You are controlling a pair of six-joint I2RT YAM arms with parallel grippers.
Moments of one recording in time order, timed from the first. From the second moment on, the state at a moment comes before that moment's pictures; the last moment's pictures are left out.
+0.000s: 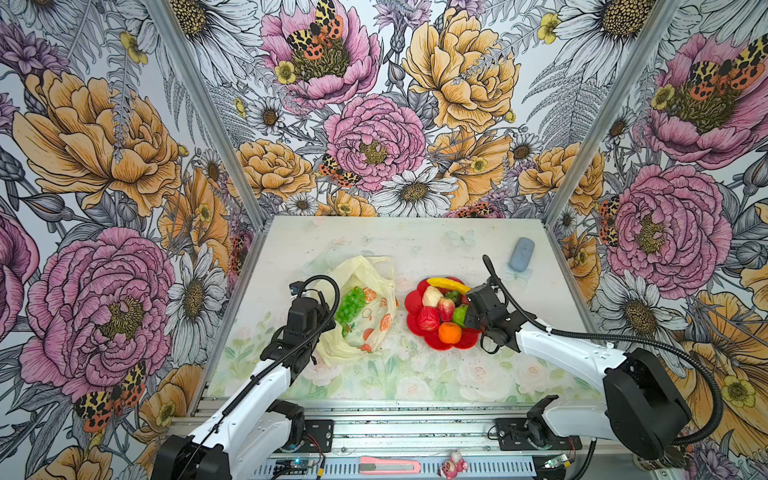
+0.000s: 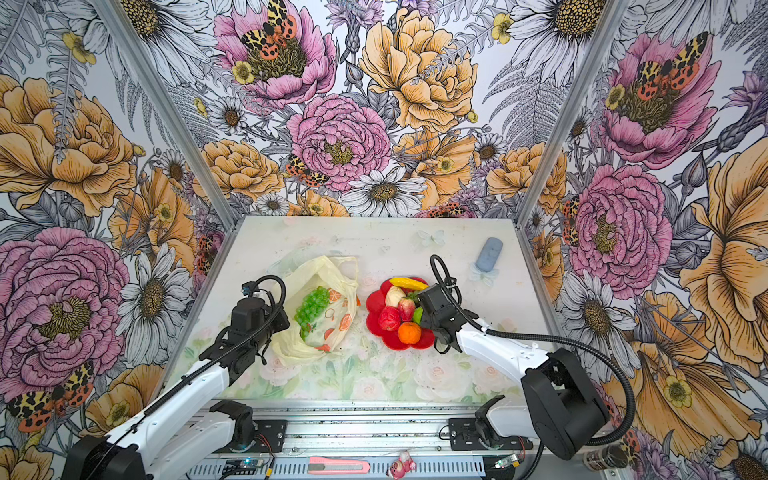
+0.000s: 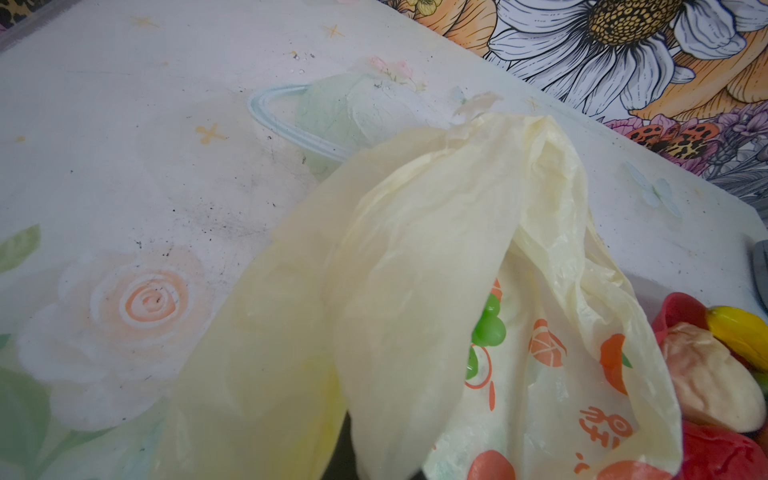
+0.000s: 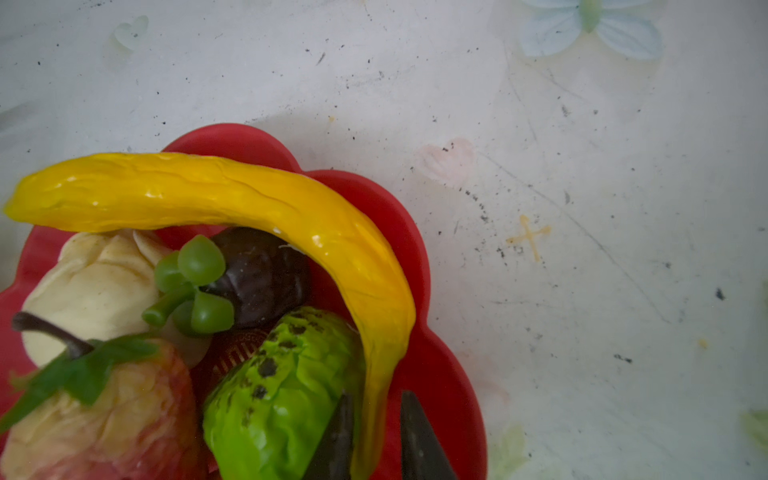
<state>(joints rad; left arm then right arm) -0.27 0.91 0.40 -0.08 -0.19 -0.52 0.53 1.30 0.68 -0.37 0.34 0.72</state>
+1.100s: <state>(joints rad) -0.27 0.94 0.40 -0.07 -0.17 -0.52 0.78 1.29 0.97 -0.35 0.36 0.61</state>
